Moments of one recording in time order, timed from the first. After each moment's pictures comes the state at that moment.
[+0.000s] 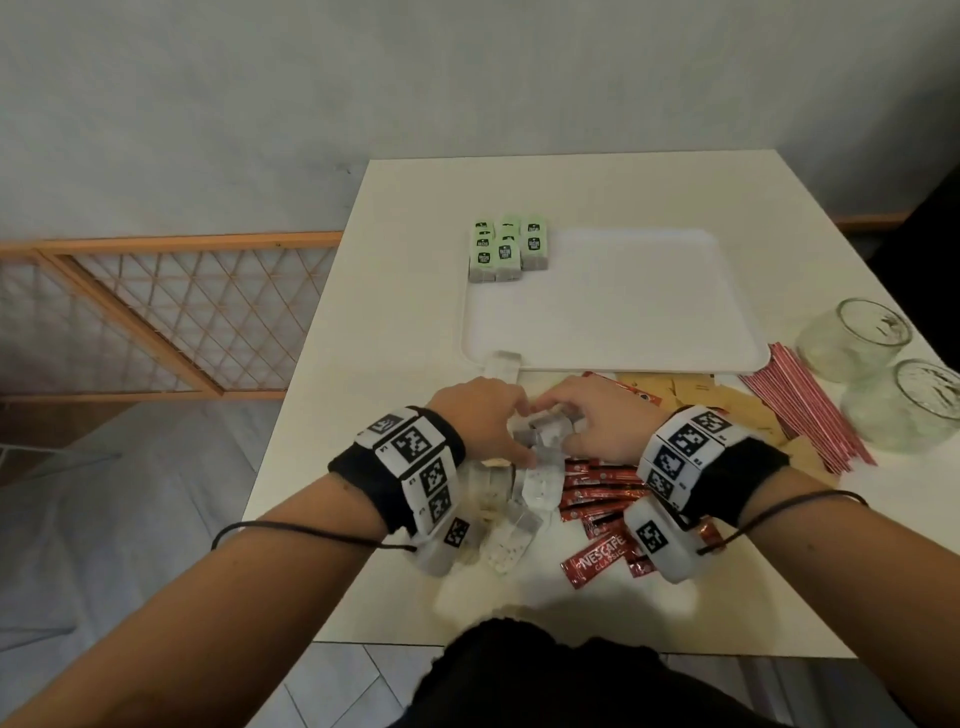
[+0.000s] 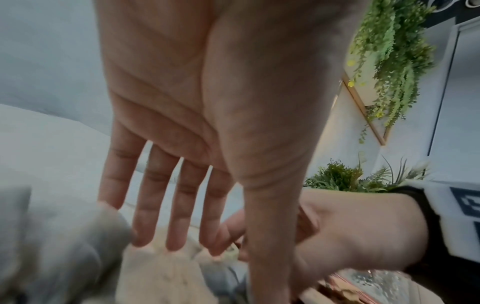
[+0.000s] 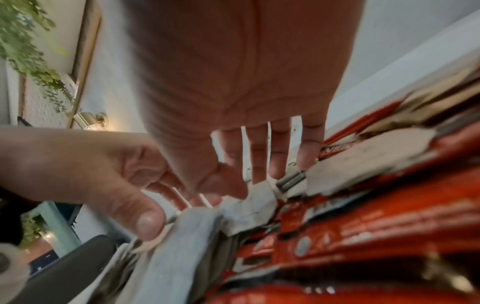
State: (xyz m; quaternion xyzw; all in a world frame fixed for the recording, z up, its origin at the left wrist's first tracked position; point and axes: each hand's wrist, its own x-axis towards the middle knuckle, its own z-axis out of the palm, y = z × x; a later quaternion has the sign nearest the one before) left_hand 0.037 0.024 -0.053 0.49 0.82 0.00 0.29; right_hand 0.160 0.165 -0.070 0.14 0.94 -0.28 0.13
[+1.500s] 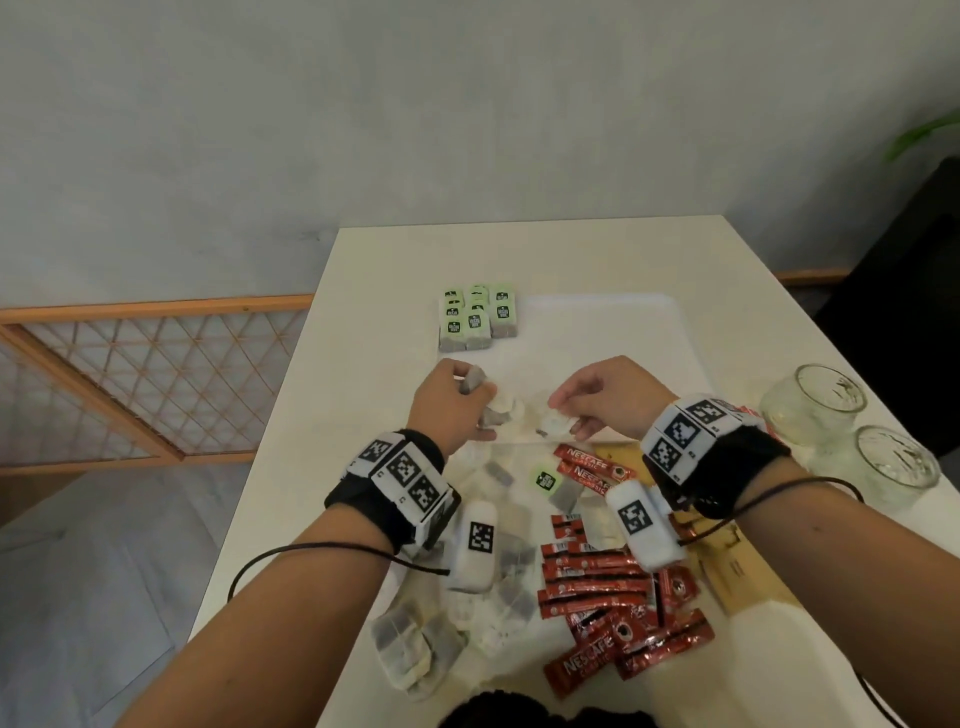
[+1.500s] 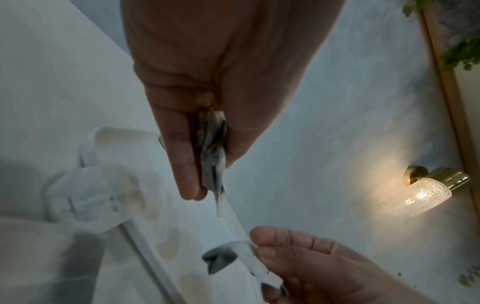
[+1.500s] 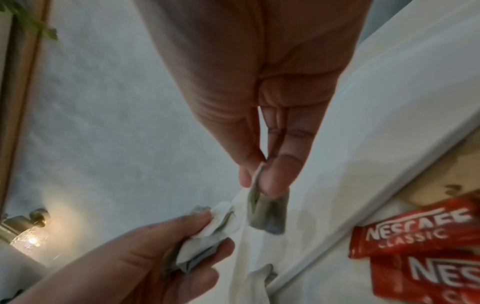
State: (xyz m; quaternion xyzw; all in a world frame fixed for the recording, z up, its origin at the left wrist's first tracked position) left_hand -0.002 0.079 -0.045 0.19 0.75 0.56 0.31; right_hand 0.130 0.235 -0.037 0.33 0.78 -0.54 -0.02
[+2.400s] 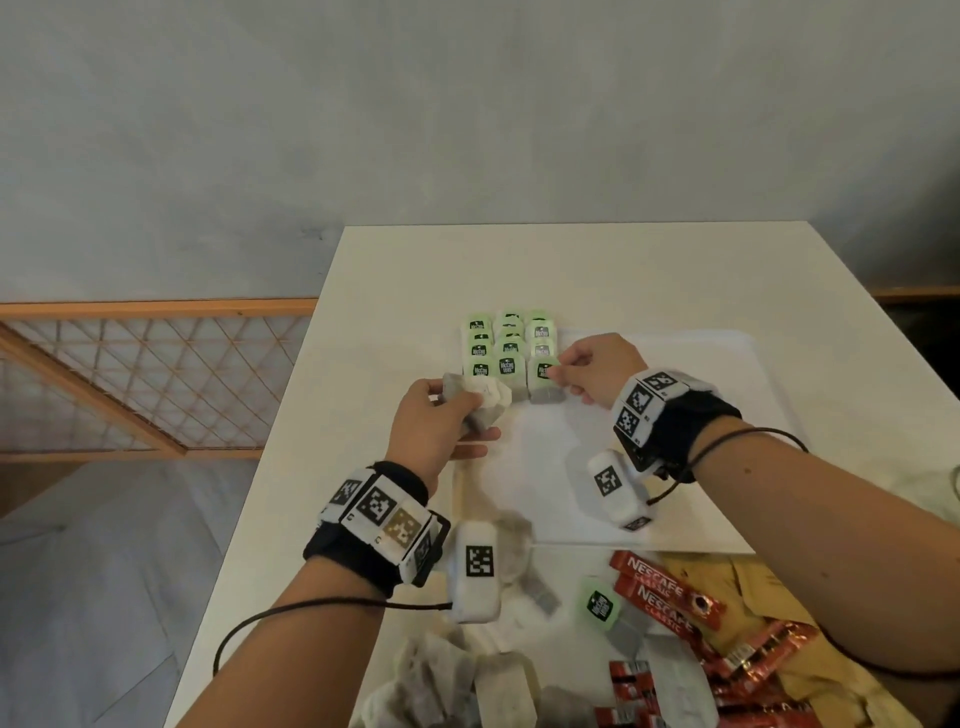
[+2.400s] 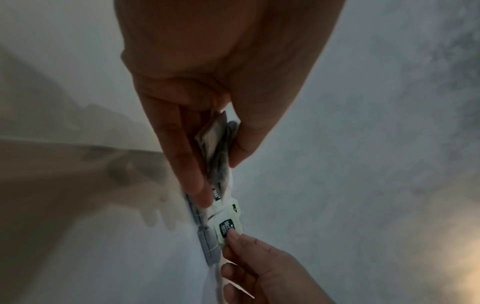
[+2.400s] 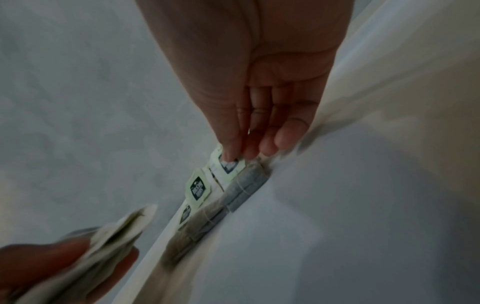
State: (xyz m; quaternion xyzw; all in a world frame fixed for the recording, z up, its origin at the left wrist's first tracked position) left_hand -0.104 0.122 -0.075 0.04 0.70 0.63 0.35; right_hand -0.022 0.317 -0.081 0.41 0.77 -0.48 -0.06
